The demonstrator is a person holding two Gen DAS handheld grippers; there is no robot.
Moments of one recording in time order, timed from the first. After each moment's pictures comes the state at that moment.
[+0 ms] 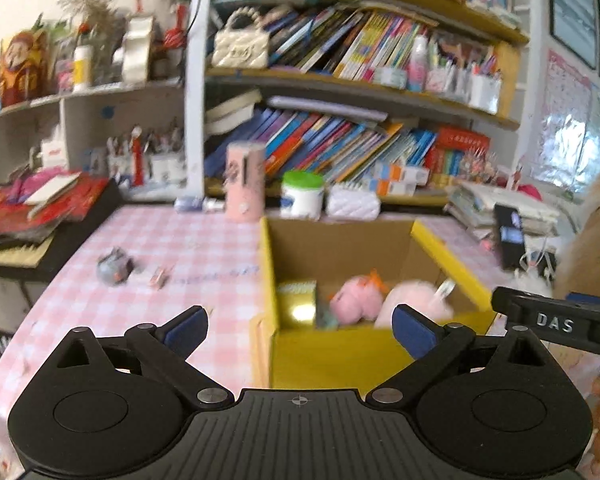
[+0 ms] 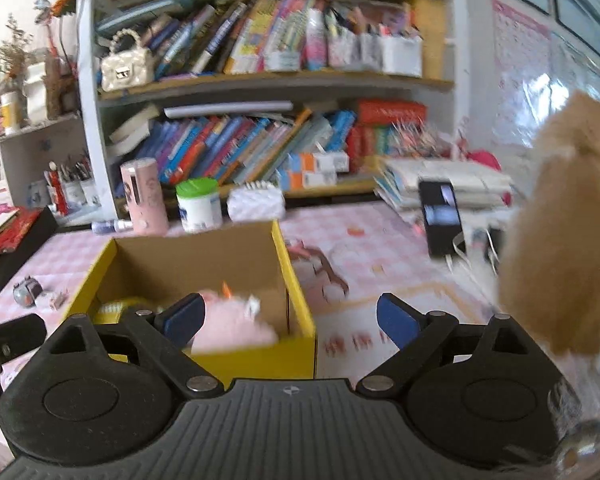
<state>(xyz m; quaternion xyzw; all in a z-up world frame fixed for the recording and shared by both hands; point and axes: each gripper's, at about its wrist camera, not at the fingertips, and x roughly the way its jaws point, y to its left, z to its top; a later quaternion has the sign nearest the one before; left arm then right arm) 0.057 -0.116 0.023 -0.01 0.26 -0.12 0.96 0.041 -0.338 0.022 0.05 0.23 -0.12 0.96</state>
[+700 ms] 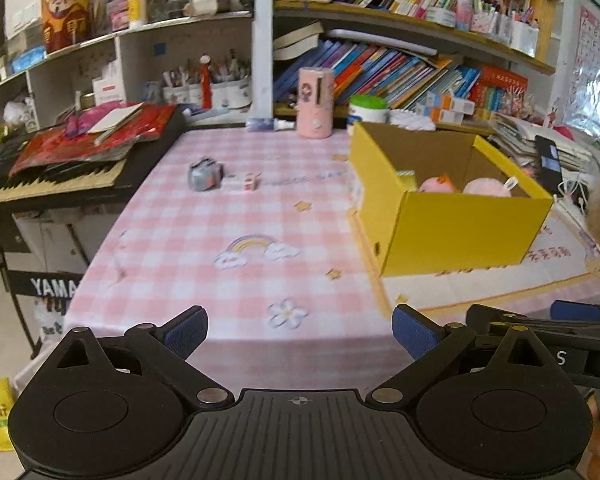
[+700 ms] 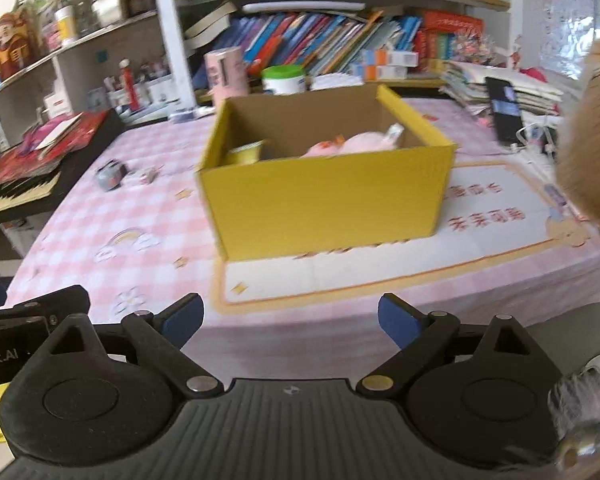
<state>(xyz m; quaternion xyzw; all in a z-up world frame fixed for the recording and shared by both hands) -0.001 -0.005 -0.005 0.02 0.35 -0.08 0.93 -0.015 -0.196 -0.025 0.07 0.36 -0.04 0.93</state>
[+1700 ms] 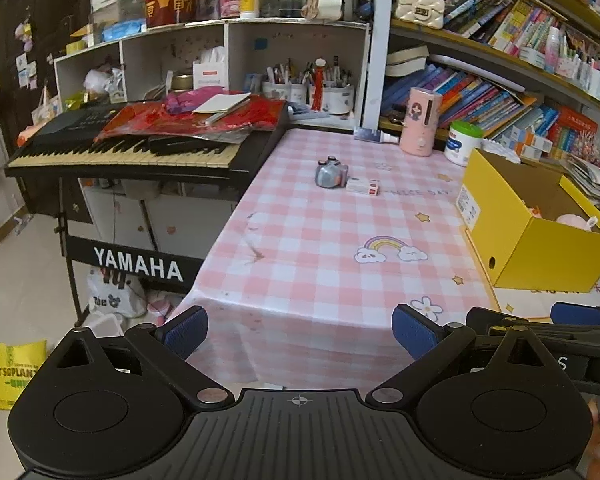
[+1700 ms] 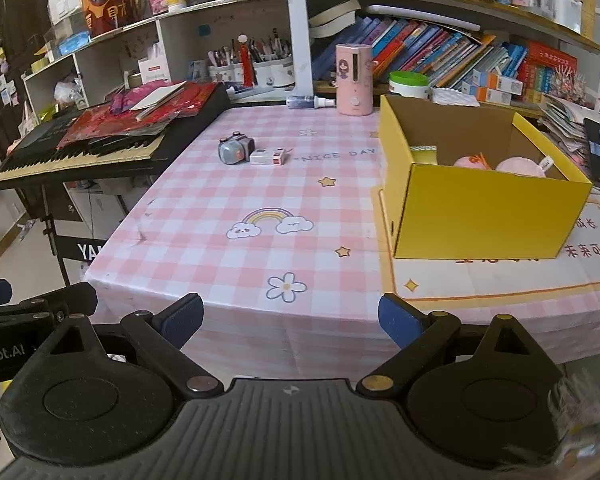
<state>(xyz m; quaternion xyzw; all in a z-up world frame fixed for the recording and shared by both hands) -0.017 0.116 -0.003 -0.03 0.34 0.01 0.94 -0.006 -0.065 -0.021 0.03 0.35 0.05 0.93</state>
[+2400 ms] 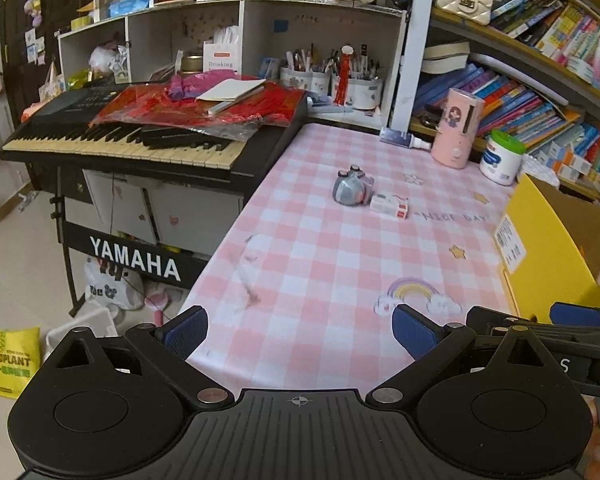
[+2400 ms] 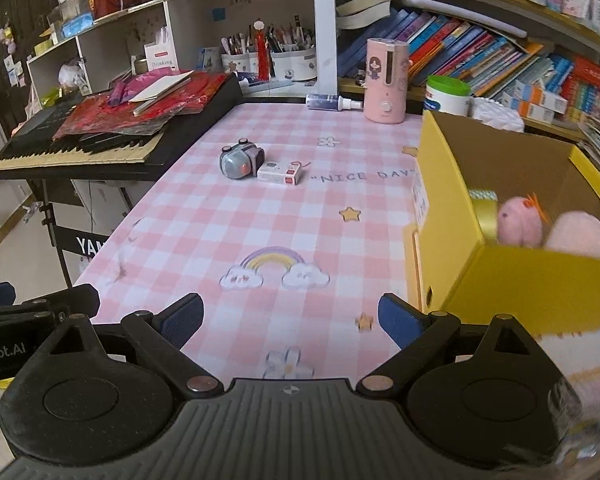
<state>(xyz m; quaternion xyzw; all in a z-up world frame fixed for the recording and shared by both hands) 0.085 0.117 -0.016 -0.06 0.36 0.04 0.93 0.106 -0.058 -0.031 0.01 0.37 0.09 0.93</state>
